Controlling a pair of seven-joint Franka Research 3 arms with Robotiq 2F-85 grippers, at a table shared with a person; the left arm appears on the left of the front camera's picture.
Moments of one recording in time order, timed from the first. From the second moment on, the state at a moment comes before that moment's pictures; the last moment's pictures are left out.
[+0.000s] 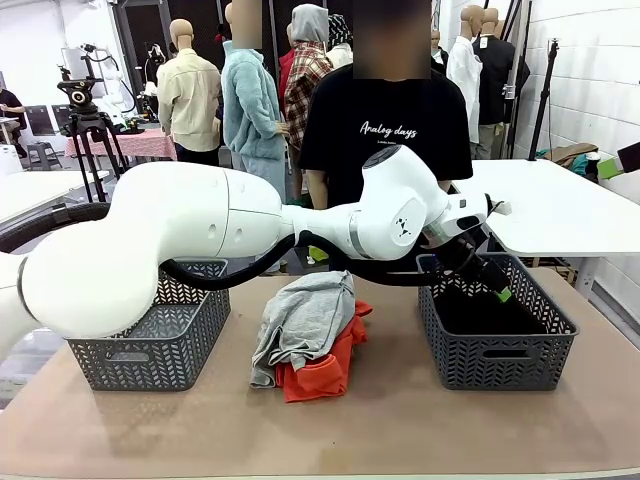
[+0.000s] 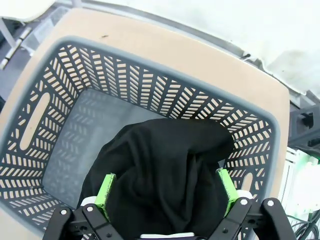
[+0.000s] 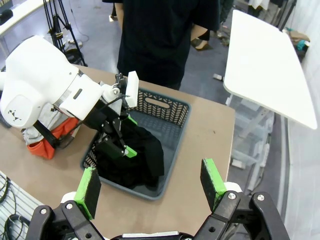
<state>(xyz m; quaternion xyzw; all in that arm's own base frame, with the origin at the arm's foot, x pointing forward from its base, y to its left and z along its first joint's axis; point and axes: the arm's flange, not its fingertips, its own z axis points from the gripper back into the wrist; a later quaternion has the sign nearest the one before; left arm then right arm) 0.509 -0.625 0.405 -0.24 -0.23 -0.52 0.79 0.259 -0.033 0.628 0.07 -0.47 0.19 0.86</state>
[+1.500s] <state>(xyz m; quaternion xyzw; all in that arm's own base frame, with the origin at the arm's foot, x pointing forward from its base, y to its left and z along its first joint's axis) 0.413 -0.428 0.558 -0.01 -0.25 -0.47 0.85 0.259 -0.033 0.629 0.07 -0.48 0.19 0.86</state>
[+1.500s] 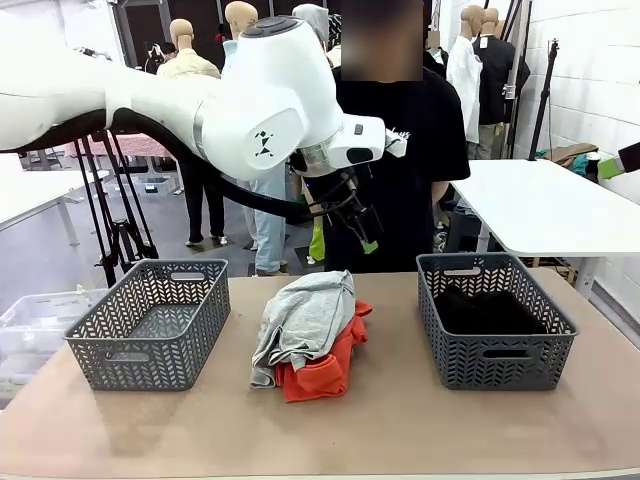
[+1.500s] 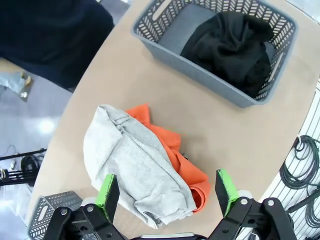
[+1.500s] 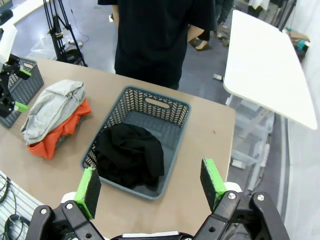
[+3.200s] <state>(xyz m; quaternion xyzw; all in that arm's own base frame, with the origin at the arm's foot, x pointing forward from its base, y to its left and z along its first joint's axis) 0.345 -0.172 0.671 -0.06 -0.35 -0.32 0.88 0.259 -0.033 0.629 0.07 -0.48 0.19 0.86</state>
